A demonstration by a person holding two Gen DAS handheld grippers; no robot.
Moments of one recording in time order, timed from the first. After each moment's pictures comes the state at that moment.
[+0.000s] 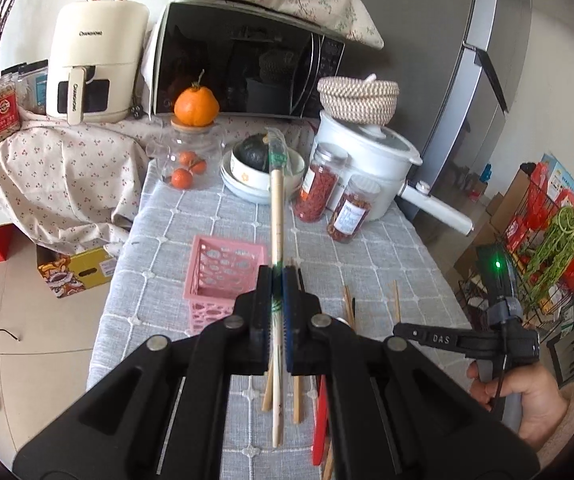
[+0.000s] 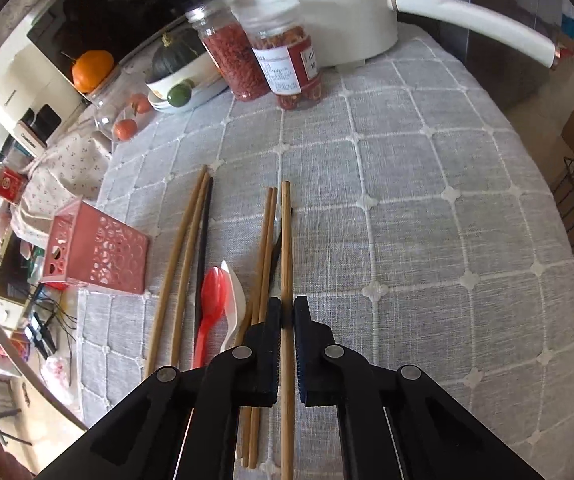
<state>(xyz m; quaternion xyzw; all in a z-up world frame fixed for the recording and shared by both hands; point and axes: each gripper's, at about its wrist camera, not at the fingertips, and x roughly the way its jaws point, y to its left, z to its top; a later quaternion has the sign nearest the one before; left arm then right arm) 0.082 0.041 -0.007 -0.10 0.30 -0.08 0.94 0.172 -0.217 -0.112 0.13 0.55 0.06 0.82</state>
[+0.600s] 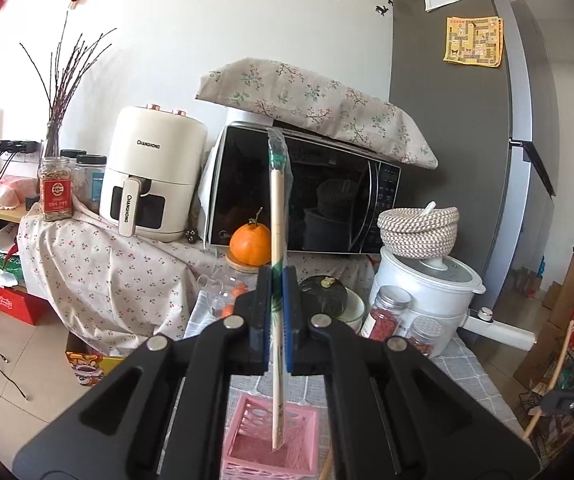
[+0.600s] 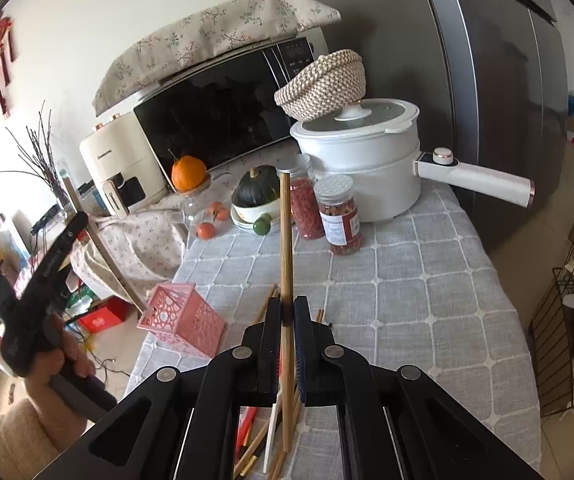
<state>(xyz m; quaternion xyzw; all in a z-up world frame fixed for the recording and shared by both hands) 0.121 0.048 -0.002 -0.10 0.08 0.06 0.99 0.116 -0.227 0.006 0.12 0.35 0.12 0.92</state>
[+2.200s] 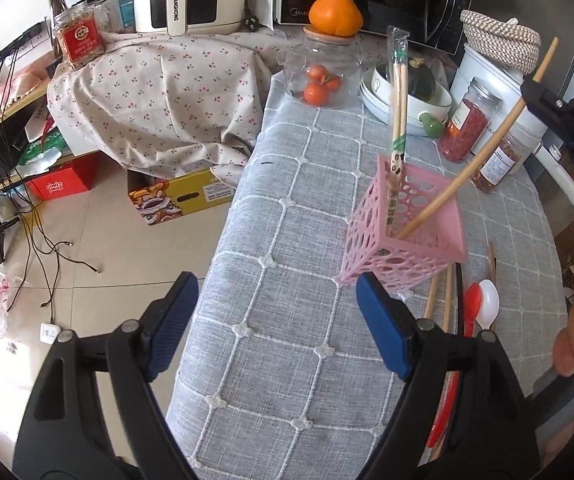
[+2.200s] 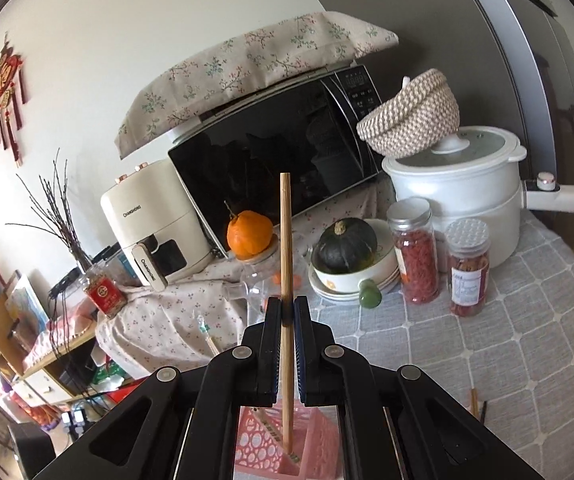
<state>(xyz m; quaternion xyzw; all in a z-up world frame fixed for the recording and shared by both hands) 0.113 0.105 -0.070 -0.07 0.46 0.10 0.88 0.198 -0.086 -0.008 0.19 0.25 0.15 0.94</state>
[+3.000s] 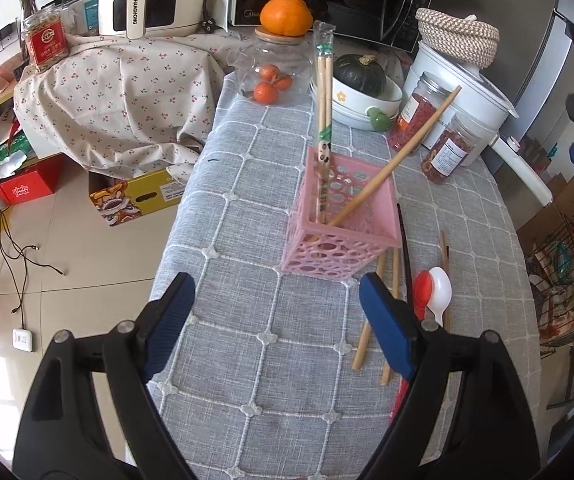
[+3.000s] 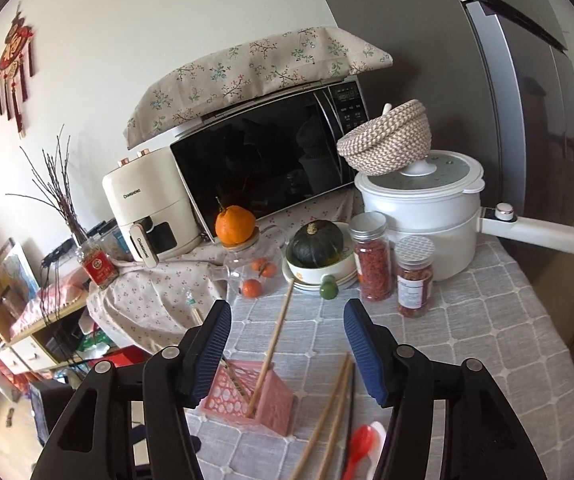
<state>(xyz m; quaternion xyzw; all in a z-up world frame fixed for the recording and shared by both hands) 0.104 0.080 -0.064 -0.10 0.46 0.02 0.88 0.144 -0.135 0.037 0.12 0.27 0.13 0.95</state>
